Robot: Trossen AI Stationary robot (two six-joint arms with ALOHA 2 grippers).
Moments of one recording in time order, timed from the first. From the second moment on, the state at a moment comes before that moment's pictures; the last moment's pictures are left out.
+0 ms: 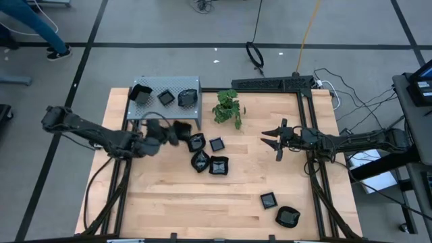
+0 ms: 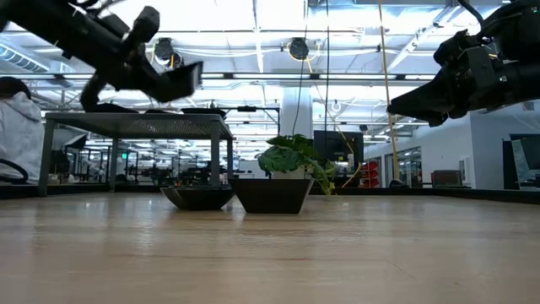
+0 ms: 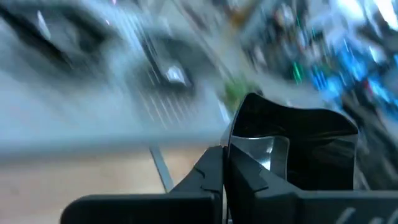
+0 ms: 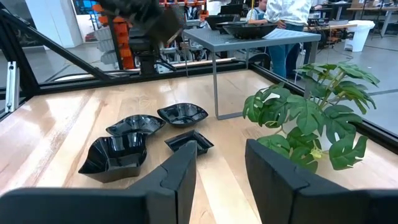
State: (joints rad) left arm -0.24 0.94 0.47 -0.05 -1.01 -1.07; right arm -0.06 0.58 0.02 0.47 0.16 0.09
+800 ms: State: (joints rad) left arm 0.09 0.67 0.47 0.47 -1.57 -0.27; right arm -0.06 0.58 0.02 0.47 0.16 0.09
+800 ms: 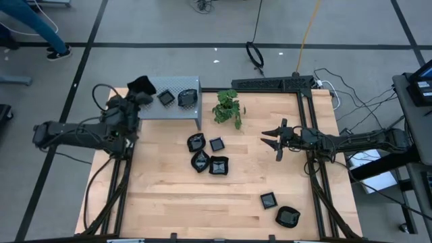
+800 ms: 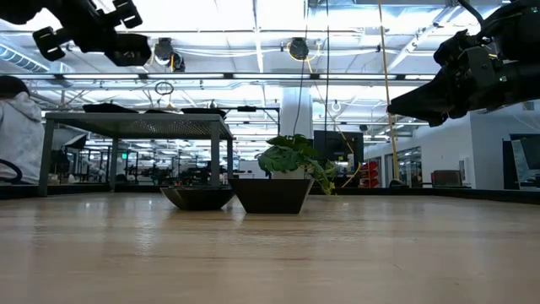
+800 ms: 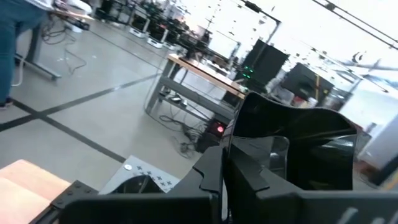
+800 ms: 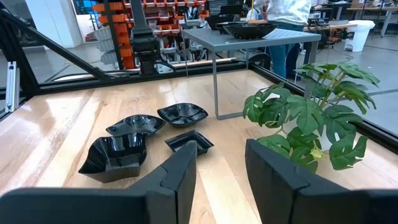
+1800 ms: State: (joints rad) left arm 0.54 0.88 0.59 0.32 -0.83 -0.85; right arm -0.06 0.58 0.02 0.47 0.16 0.09
